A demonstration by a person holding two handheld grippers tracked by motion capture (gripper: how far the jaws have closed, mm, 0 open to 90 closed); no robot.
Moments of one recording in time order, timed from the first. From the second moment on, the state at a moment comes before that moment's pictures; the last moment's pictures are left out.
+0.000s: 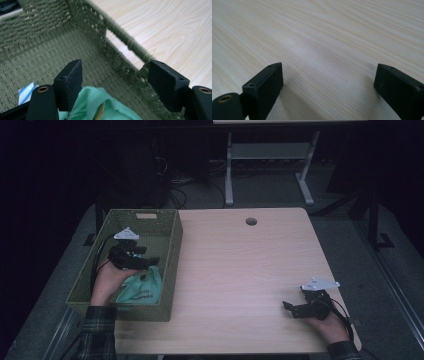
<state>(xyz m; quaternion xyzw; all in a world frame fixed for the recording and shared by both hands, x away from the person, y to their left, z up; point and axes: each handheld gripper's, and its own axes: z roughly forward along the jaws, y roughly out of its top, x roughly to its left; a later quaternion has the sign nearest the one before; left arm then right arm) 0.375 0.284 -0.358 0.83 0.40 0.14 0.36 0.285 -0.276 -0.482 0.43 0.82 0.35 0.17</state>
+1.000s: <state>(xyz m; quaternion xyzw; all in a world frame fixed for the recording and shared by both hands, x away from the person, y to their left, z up) 0.393 0.294 -0.397 0.85 0.42 0.13 0.30 0.285 -0.276 -0.482 0.43 0.82 0.35 0.17</state>
